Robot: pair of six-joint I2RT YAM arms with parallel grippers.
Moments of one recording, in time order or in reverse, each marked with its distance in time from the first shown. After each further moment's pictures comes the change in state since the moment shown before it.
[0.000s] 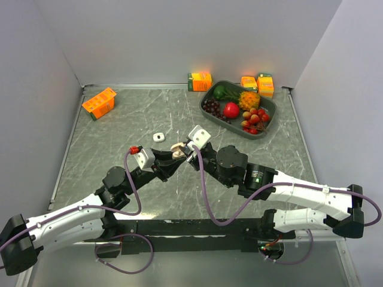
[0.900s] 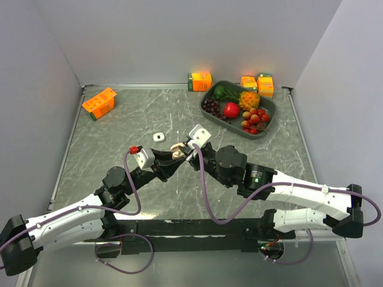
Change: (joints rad) left arm 0.000 -0.006 0.000 -0.013 -0.004 -0.014; right arm 0.000 0.006 -0.001 0.004 0.010 0.032
